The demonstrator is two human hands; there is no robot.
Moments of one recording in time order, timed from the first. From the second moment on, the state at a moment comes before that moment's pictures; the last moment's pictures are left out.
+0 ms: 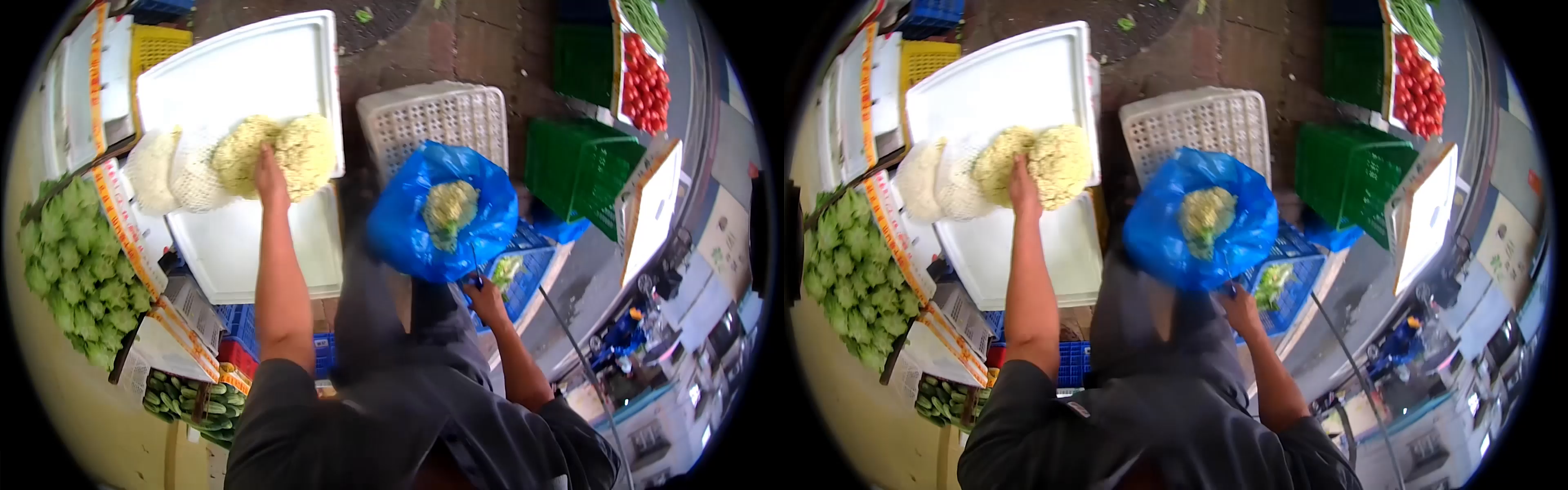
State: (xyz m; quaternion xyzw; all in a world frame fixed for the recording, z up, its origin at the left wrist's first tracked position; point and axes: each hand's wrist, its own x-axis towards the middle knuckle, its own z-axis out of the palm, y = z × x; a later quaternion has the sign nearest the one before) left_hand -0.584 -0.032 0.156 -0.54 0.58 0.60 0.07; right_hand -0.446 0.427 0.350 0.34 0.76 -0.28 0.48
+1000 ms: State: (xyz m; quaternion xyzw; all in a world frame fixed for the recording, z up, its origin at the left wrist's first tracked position) left_hand -0.535 0.285 0.153 -0.08 0.84 0.38 0.38; right_hand -0.482 0.457 0.162 0.39 0.79 -0.41 0.26
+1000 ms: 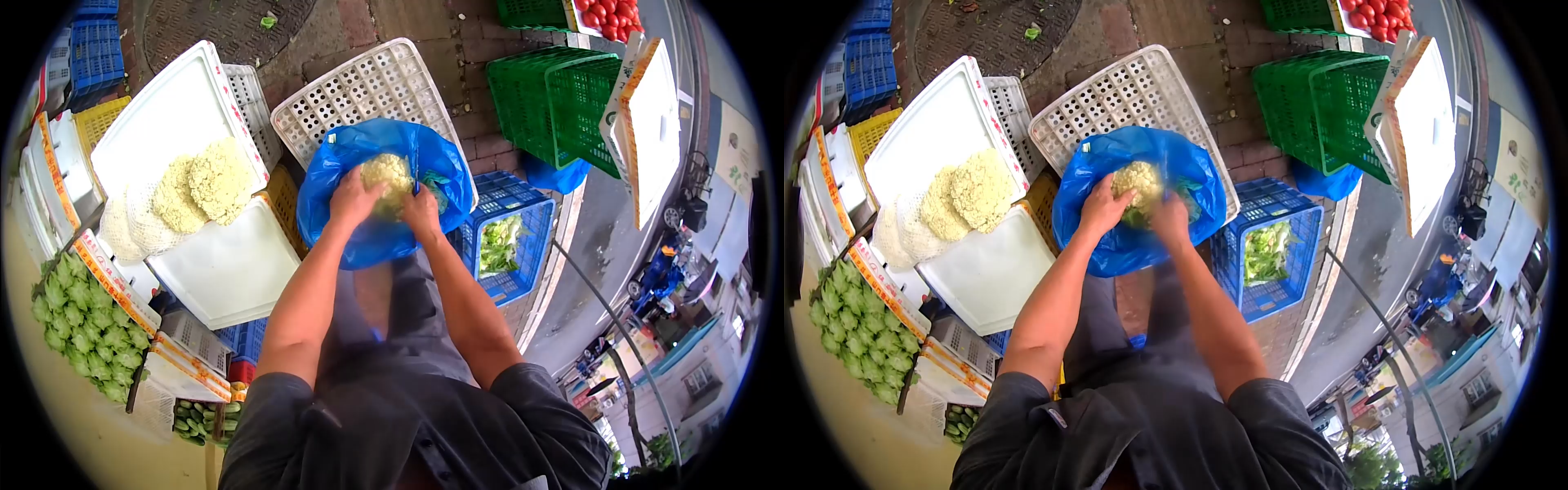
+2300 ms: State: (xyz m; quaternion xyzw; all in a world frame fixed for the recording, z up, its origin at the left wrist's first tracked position) left_hand -0.486 0.209 0.185 -0.21 0.86 0.44 0.10; right_hand -0.385 0.449 0.262 0.24 0.78 -0.40 0.42
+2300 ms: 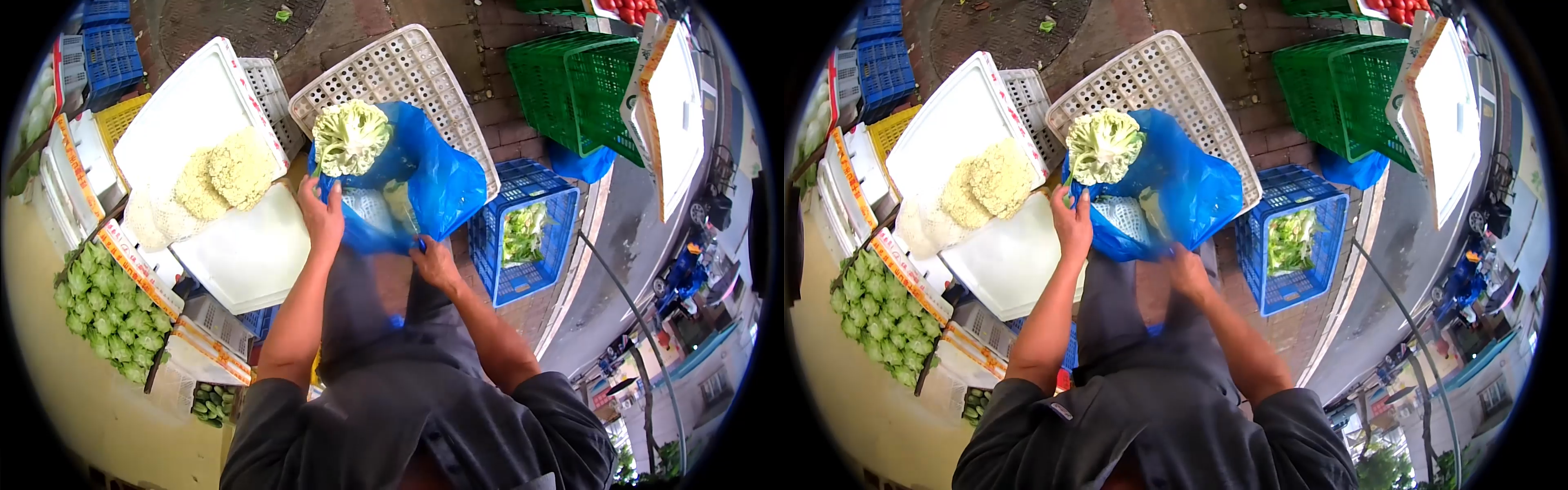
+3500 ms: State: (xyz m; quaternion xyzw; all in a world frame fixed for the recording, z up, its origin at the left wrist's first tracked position) left_hand -0.392 0.211 0.155 -0.41 0.75 0.48 0.20; right_hand -0.419 0.379 0.128 0.29 0.74 -0.39 0.46
